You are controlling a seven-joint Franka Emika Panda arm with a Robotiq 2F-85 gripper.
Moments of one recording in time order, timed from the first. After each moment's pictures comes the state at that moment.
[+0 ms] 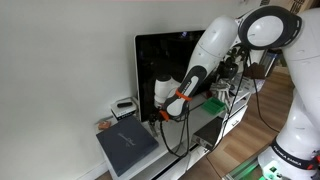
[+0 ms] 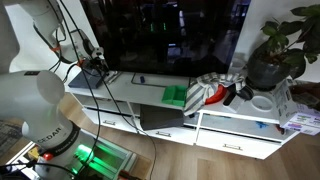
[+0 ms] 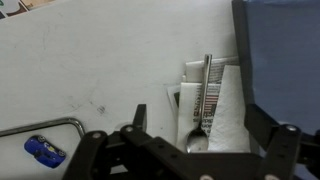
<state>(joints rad) 0.65 0.60 -0.08 -2.11 -0.18 2.82 0.82</state>
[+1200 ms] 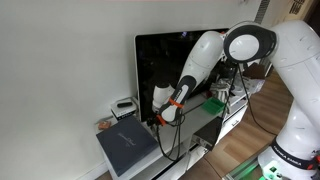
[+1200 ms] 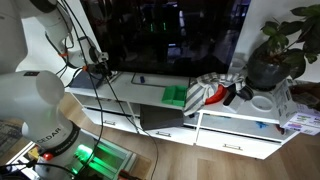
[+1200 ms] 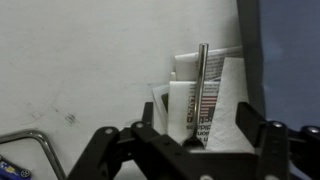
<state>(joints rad) 0.63 0.76 -0.07 -2.00 -0.08 2.91 0.73</state>
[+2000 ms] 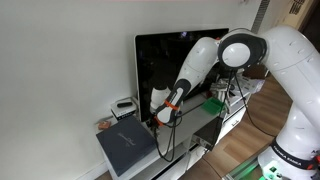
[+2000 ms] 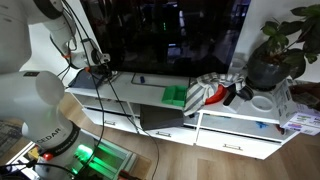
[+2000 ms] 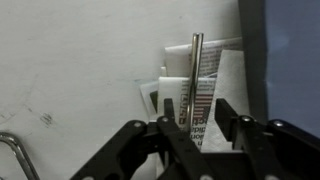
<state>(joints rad) 0.61 0.84 -0.05 -1.91 -0.02 2.91 0.66</state>
